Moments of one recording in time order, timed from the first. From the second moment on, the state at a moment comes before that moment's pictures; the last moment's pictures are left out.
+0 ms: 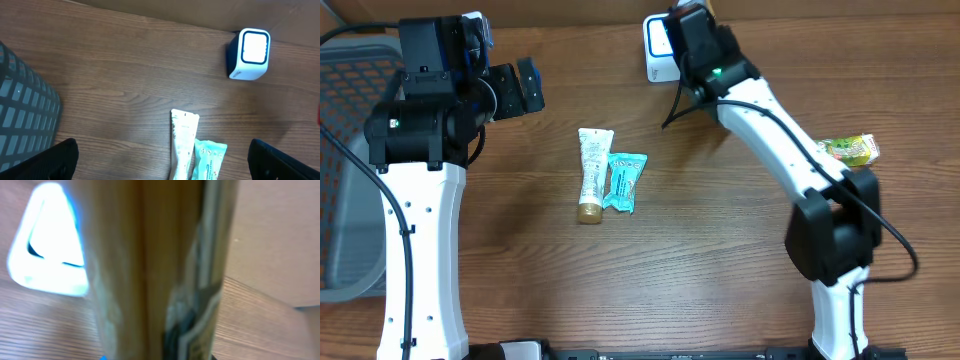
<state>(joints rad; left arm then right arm) 0.03 1.51 1.78 -1.08 0.01 -0.18 0.49 2.18 1.96 -0.56 0.61 -0.19</state>
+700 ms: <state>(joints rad) 0.03 1.51 1.78 -1.08 0.01 -0.18 0.49 2.50 1.96 -0.06 0.94 -0.72</state>
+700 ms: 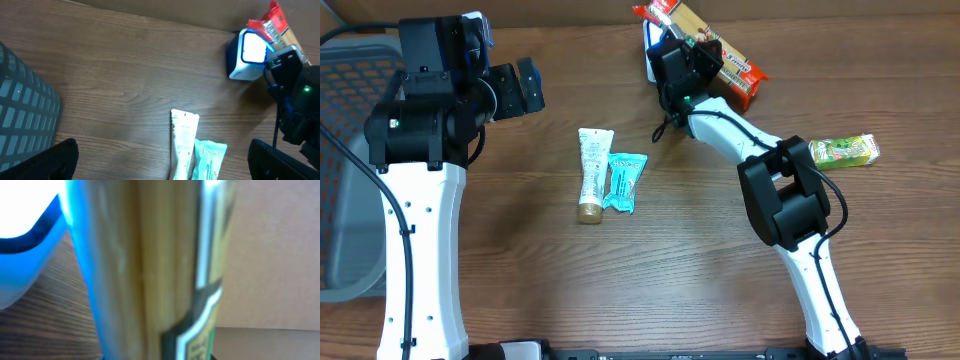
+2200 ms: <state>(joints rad) 0.03 1.51 1.78 -1.08 0.01 -0.18 -0.08 1.83 1.42 -0.57 0.16 1.30</state>
